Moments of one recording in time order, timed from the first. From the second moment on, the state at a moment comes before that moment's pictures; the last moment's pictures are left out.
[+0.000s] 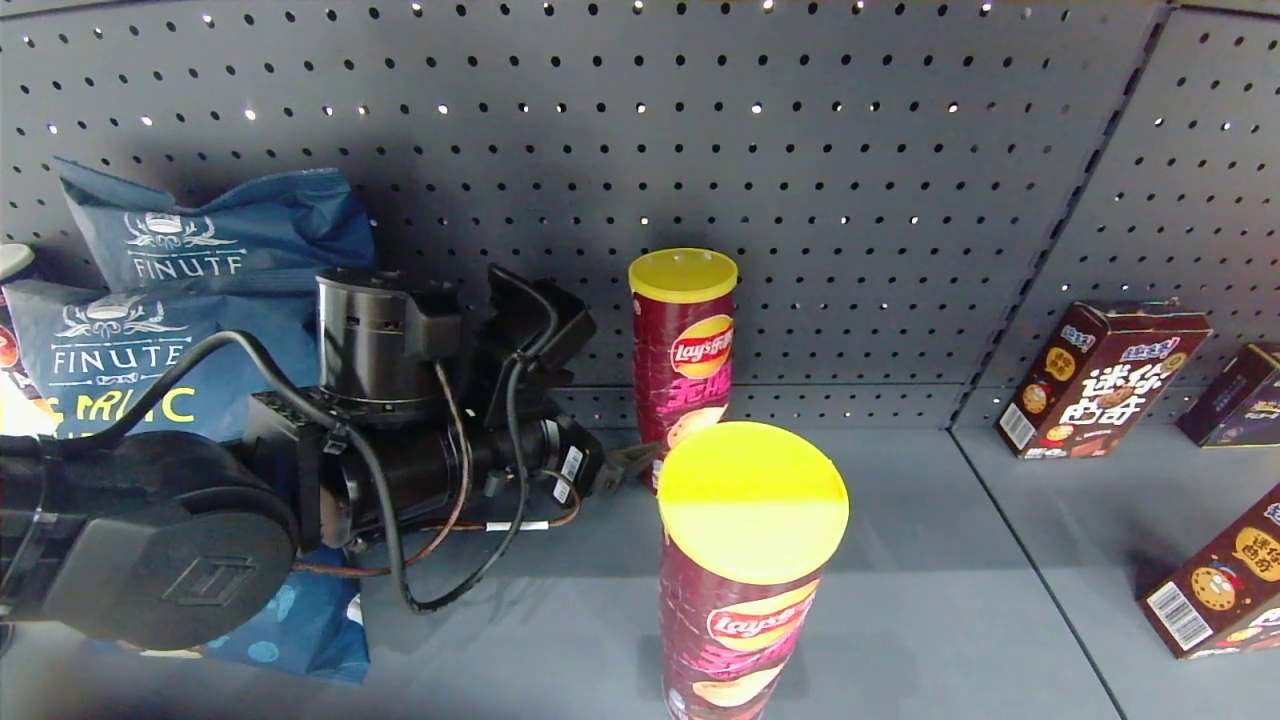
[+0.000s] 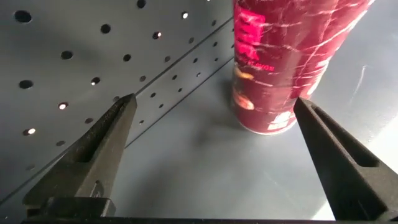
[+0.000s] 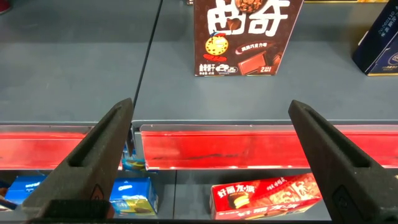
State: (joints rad) left arm -0.56 1.72 -0.92 -0.49 -0.06 0.23; right arm 0.00 0.01 0.00 0.00 0.00 0.00
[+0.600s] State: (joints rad) left arm -0.54 1.72 -0.92 -0.49 -0.04 0.23; right arm 0.00 0.01 0.00 0.00 0.00 0.00
